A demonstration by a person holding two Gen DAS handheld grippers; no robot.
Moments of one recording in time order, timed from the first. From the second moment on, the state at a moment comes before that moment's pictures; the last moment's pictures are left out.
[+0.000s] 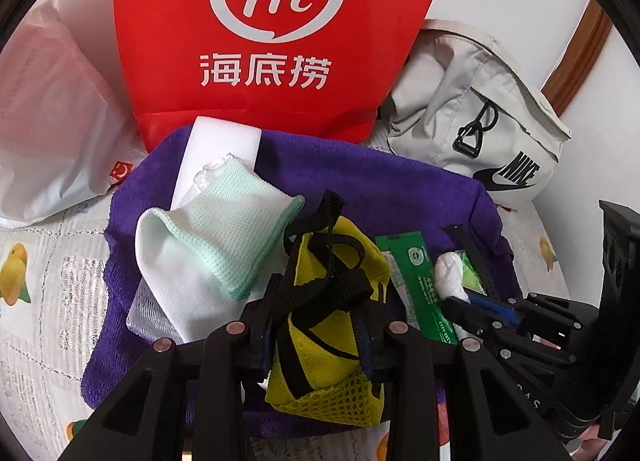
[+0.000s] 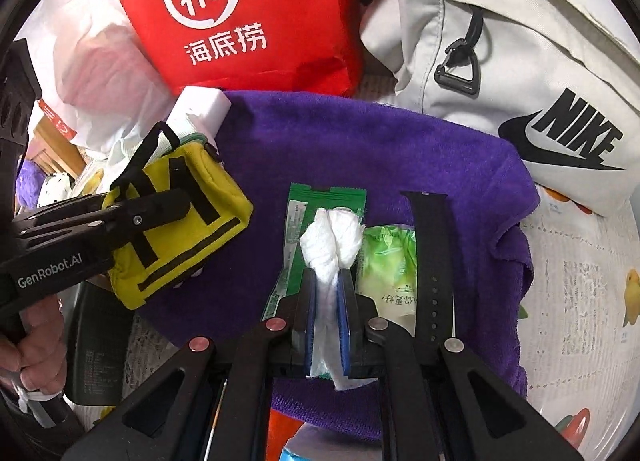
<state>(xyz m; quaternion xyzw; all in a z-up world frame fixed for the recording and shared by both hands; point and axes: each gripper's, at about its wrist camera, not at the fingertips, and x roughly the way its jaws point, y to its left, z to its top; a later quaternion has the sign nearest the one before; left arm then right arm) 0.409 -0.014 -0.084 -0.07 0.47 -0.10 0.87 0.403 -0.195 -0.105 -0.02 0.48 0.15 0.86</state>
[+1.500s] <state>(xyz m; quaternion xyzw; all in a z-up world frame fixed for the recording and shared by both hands) 0.194 -0.001 -0.008 -0.05 0.41 -0.05 0.91 0.191 -0.210 -0.031 -0.01 0.40 0.15 0.90</state>
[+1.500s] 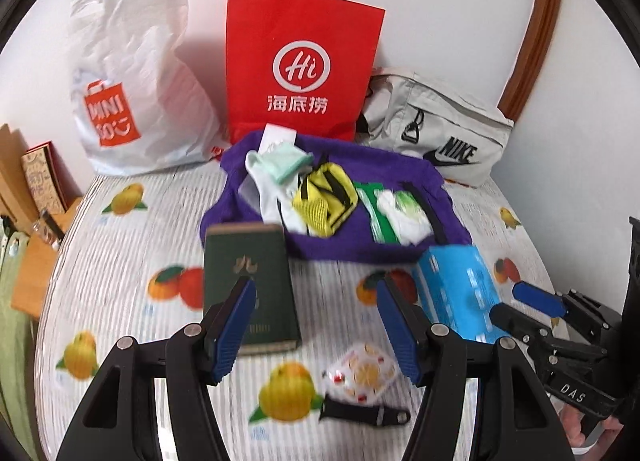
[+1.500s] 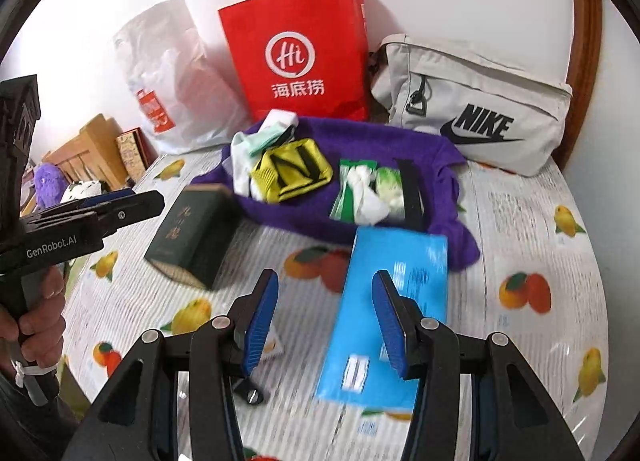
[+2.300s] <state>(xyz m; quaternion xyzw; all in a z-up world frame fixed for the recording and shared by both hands) 0.123 0.043 -0.074 -0.09 0.43 0.01 0.90 0.129 -0.170 -0.112 -0.05 0.43 0.23 0.87</state>
